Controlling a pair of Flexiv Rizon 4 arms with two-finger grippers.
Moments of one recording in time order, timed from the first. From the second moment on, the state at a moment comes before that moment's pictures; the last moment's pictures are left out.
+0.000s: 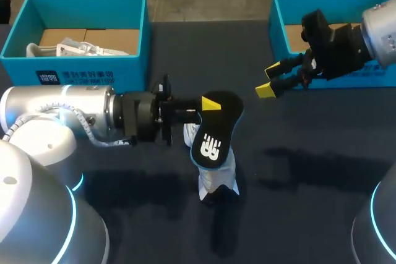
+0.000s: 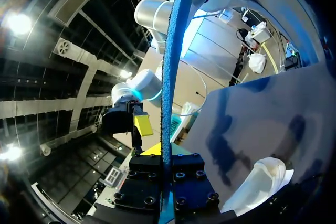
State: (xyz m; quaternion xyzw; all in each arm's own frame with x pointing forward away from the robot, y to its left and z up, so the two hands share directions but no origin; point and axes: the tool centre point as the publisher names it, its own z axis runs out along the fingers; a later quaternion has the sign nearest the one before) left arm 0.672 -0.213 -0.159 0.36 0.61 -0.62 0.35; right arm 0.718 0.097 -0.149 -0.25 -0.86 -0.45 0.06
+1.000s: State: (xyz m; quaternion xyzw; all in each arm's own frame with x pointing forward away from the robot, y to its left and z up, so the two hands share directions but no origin) left arm 0.672 -0.212 -0.159 0.36 0.61 -0.62 0.35; right arm 0.722 0.087 -0.184 -0.23 -0.88 -0.42 0.04
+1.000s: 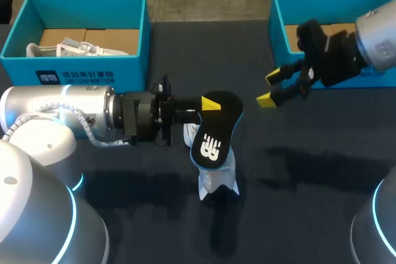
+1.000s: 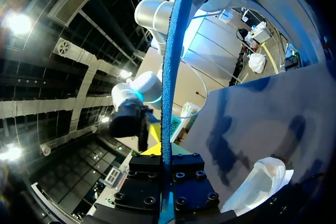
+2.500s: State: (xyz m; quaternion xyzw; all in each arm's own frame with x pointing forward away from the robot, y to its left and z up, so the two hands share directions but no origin) left arm 0.631 -0.184 -0.230 0.25 0.63 -0.70 0.25; right arm 0.729 0.062 -0.285 -0.16 -0.95 -0.27 -0.07
